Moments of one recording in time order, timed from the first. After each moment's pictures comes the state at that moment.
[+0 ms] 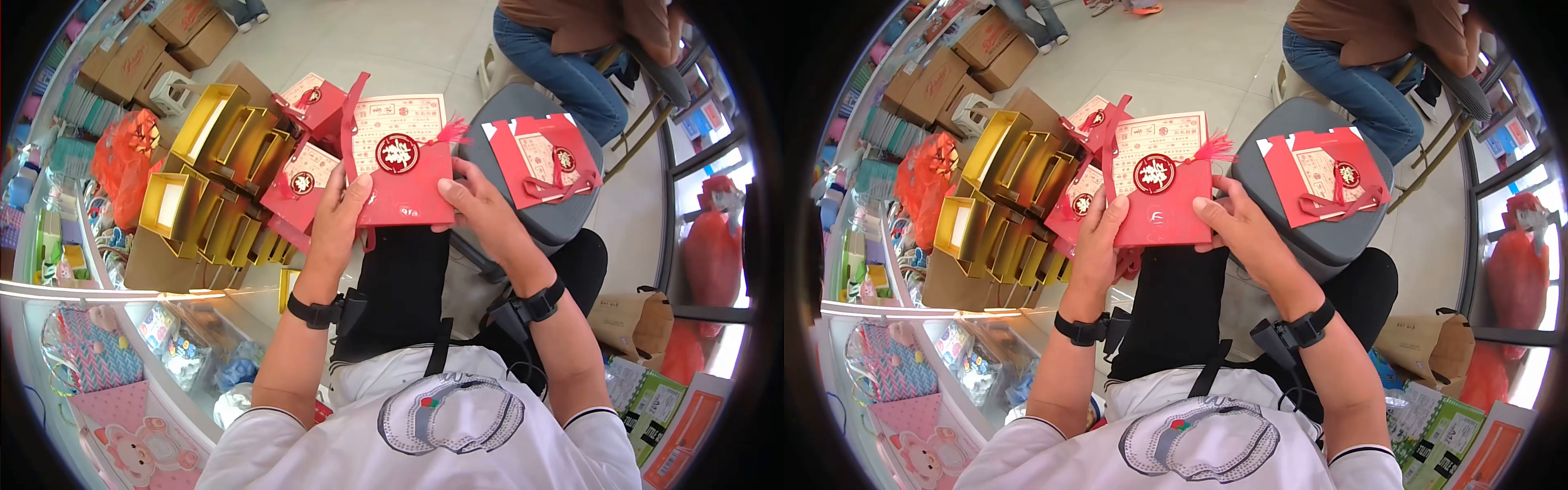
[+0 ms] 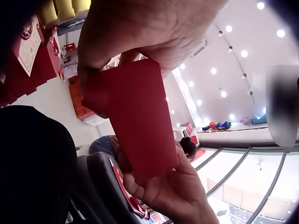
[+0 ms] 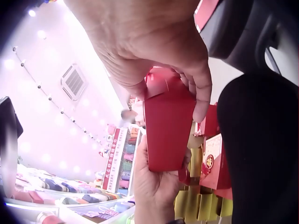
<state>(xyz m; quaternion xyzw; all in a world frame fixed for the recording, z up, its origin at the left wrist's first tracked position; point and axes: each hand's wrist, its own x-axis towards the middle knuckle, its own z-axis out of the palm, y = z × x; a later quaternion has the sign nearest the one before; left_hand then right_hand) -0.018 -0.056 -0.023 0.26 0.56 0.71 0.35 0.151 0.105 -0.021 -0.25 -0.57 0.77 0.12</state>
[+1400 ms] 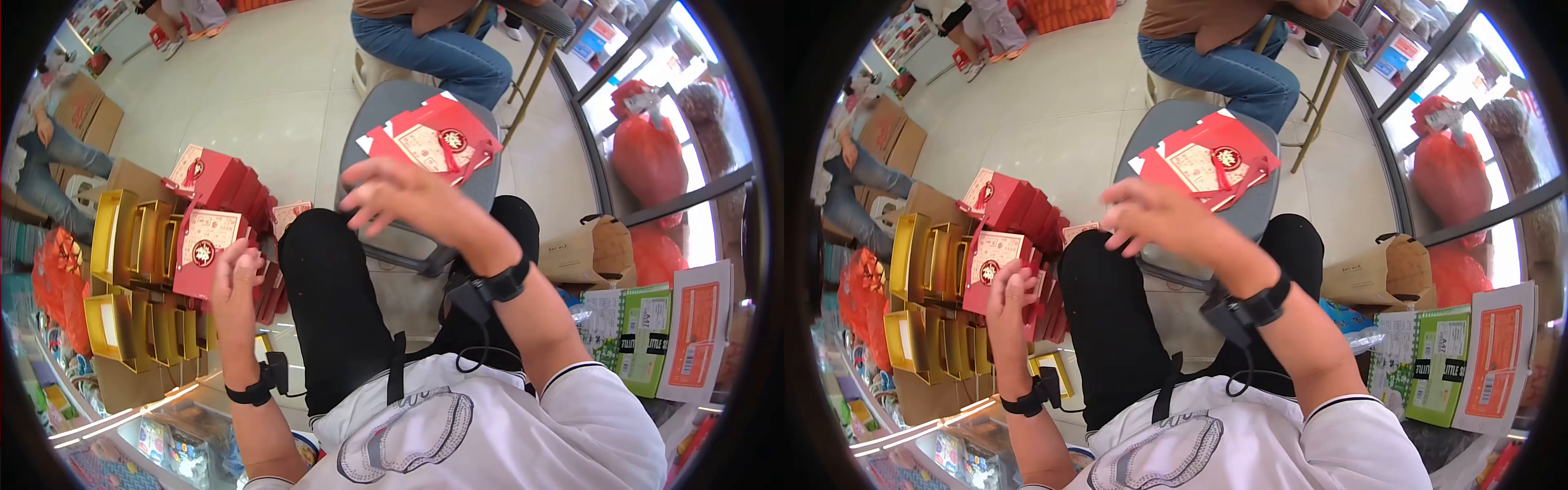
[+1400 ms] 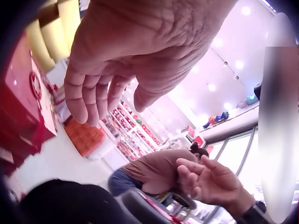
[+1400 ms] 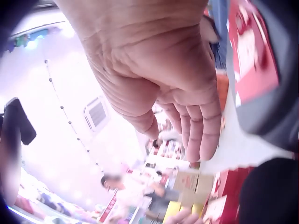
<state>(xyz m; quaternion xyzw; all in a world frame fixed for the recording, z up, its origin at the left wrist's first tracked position) -0.043 -0.075 -0.023 0.30 0.73 0.54 0.29 0.185 0.149 0.022 -0.22 -0.62 0.74 0.14</state>
